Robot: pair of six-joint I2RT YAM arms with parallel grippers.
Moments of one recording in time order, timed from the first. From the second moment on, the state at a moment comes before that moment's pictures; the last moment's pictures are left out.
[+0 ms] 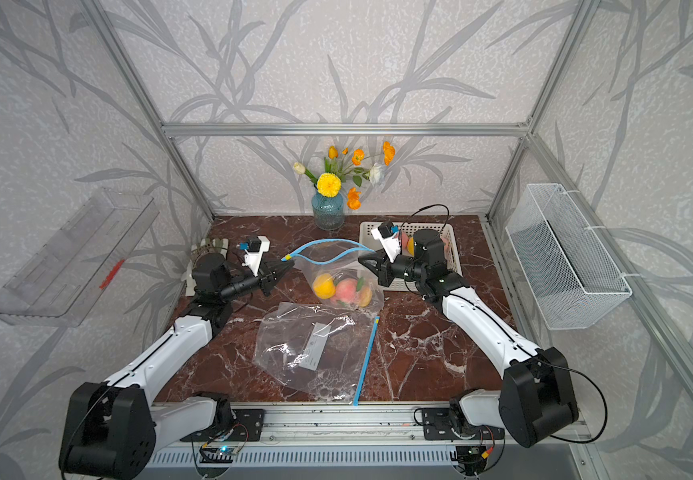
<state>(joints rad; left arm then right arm) -0.10 1.17 0.66 0.33 0.84 -0.05 0.37 1.33 0.98 0.03 -0.76 0.06</state>
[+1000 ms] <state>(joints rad) -0.14 1.21 1.01 -0.14 0.85 0.32 0.64 1.42 1.46 -0.25 -0.58 -0.37</state>
